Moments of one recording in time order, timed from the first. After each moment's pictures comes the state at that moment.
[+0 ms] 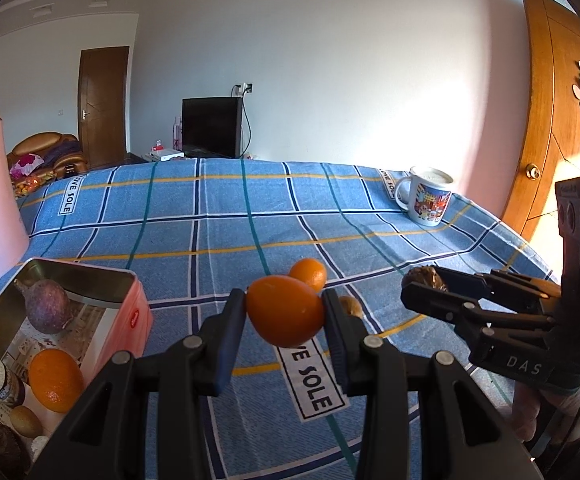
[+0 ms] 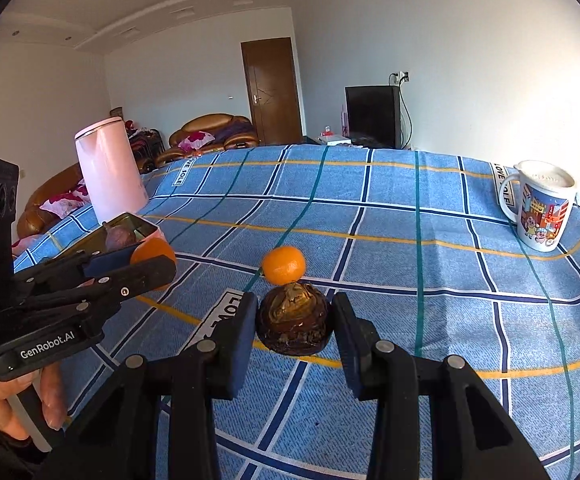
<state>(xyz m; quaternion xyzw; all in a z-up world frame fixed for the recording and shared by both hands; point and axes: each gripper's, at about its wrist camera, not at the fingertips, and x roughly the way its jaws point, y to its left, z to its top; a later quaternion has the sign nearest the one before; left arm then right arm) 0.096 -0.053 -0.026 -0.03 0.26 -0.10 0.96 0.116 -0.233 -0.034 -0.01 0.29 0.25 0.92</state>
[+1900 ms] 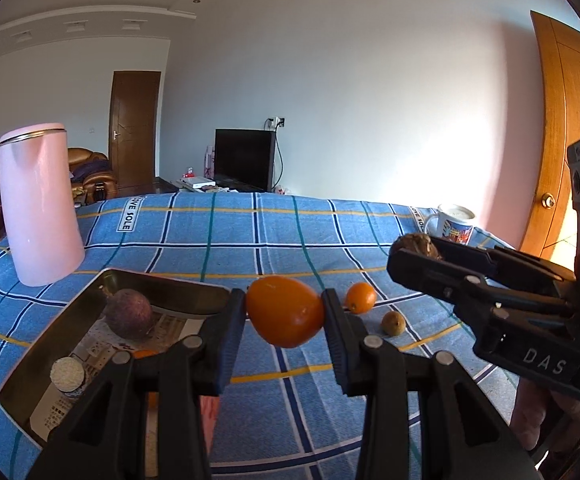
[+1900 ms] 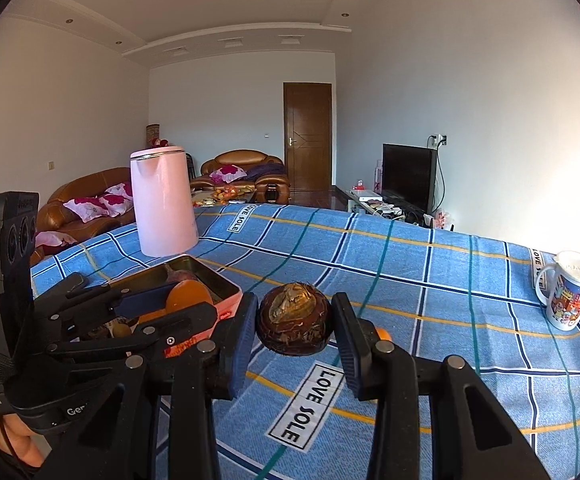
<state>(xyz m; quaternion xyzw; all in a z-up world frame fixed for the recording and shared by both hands) 0.059 0.007 -0.010 -0.05 0.20 -0.04 0.98 0.081 -0.155 0.008 -0.05 0.19 0.31 0.93</state>
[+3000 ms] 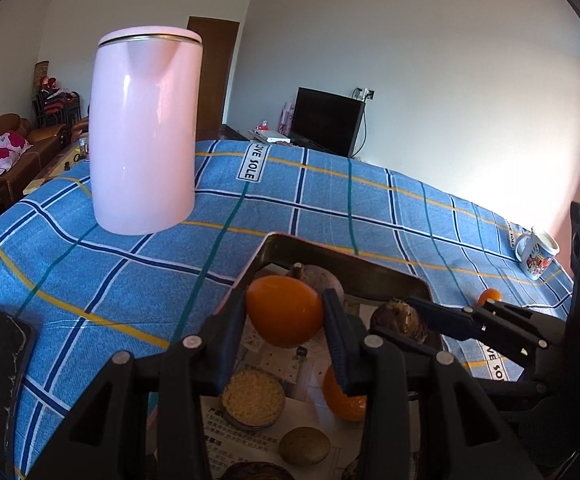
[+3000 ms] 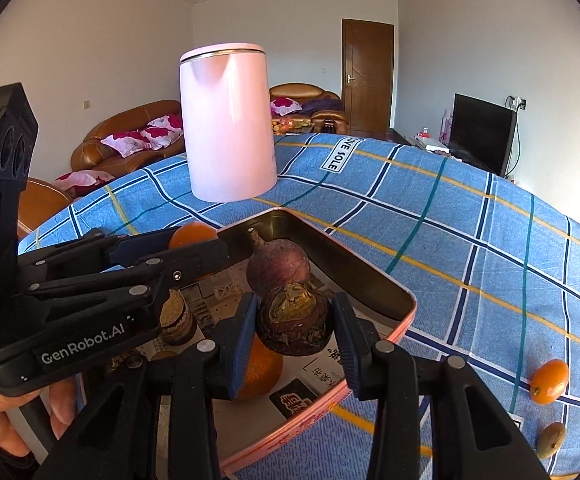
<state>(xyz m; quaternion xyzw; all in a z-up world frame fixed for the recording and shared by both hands) 0.084 0.140 -0.036 -0.12 0.28 0.07 0.95 0.122 0.011 -0.041 -0.11 0.30 0.39 0.86</state>
